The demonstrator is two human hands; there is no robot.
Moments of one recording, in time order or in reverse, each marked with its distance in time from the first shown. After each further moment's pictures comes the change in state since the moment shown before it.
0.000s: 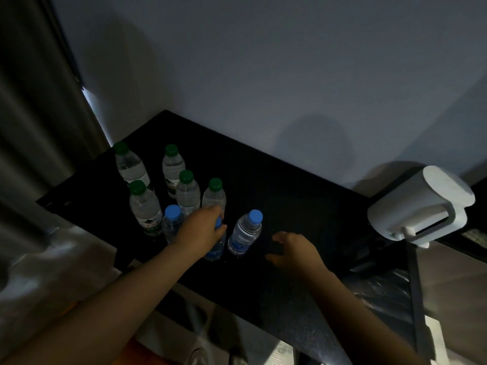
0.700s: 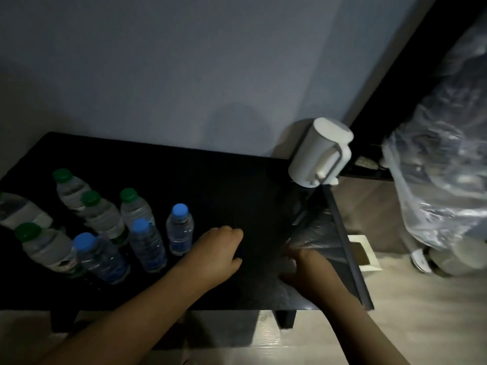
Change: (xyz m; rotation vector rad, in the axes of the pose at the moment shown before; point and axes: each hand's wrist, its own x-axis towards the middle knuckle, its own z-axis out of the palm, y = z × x) left_hand -0.046 0.148 0.021 0.205 -0.421 0.503; right_hand -0.154 0.070 0.020 0.080 0.254 0.388
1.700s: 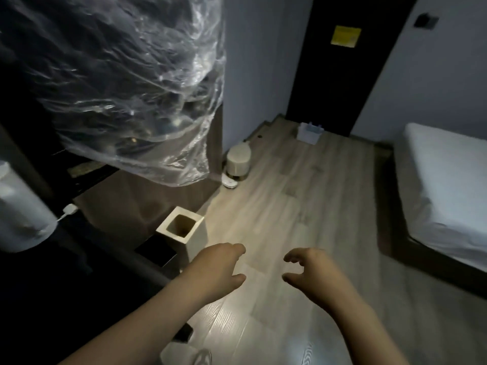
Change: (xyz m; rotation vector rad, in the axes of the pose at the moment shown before) left_hand 0.021 0.432 0.164 0.161 -0.440 0.980; right_hand -0.347 0.299 -0.005 0.469 0.368 1.007
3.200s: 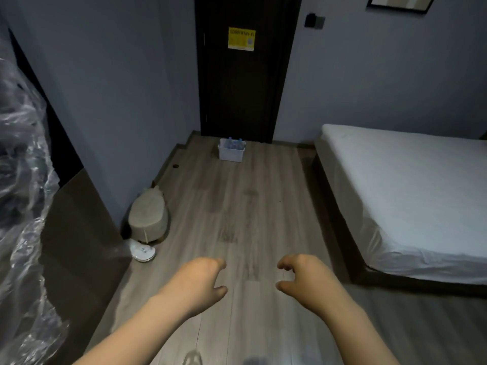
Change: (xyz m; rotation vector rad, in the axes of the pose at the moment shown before) left_hand 0.607 0.031 -0.061 0.198 -0.164 0.262; right_hand 0.455 0.185 -0.215 0.028 0.080 0.314
